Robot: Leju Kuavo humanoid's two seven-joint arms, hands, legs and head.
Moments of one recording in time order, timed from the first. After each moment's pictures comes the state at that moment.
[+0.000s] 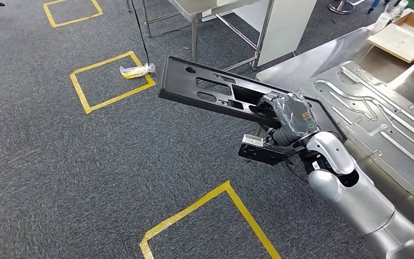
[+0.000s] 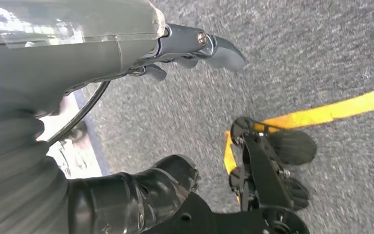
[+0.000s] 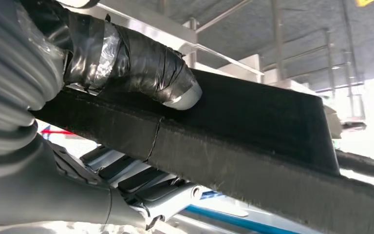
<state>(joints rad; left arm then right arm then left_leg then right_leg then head) 0.00 -0.19 0.77 -0.20 -0.72 0.10 0.05 -0.51 -0.56 0.52 -1.59 0.88 -0.20 -0.10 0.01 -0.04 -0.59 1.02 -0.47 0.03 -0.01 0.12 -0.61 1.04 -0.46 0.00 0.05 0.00</state>
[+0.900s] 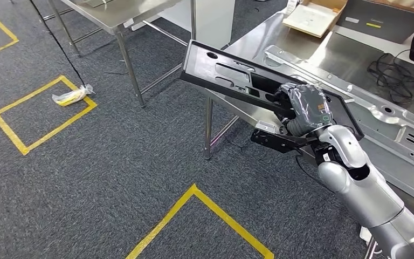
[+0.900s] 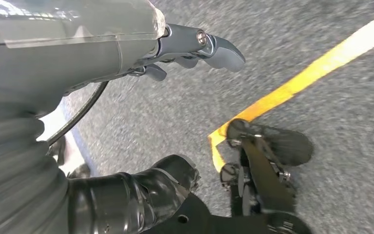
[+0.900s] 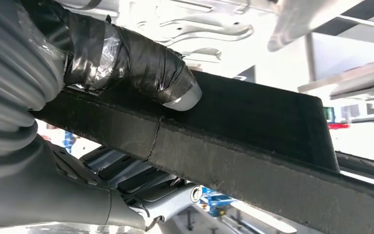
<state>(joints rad) 0.00 -0.20 0.80 -0.21 -0.73 0.11 0.03 -0.53 -0.57 0.46 -1.54 0.90 -0.22 -0.09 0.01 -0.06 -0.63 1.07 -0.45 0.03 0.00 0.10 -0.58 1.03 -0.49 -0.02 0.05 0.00</state>
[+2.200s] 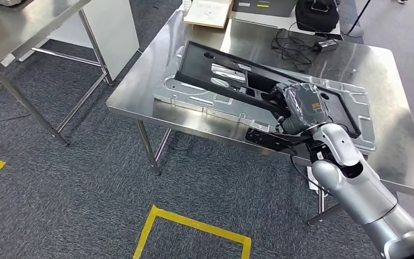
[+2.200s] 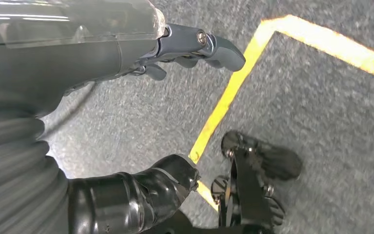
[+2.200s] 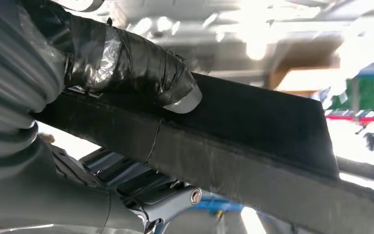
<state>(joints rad) 0.00 -0.20 0.83 -0.22 -0.73 0.11 0.03 -0.56 -0.54 0.50 -1.49 0.97 -0.24 -0.08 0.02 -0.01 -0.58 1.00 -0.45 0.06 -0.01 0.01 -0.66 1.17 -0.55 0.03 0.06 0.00</state>
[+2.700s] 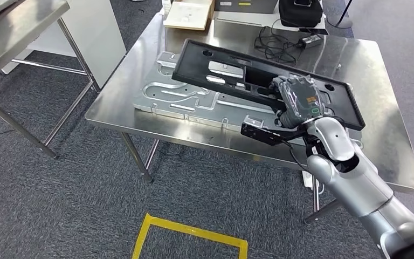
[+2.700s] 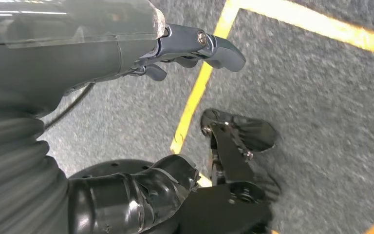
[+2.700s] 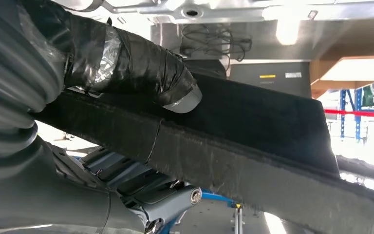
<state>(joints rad) -0.02 -0.22 0.84 -0.22 -0.73 0.10 0.00 -0.63 -0.52 0.55 -1.46 1.06 -0.21 -0.03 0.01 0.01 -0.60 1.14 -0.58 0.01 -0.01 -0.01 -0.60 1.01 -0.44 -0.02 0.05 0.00</state>
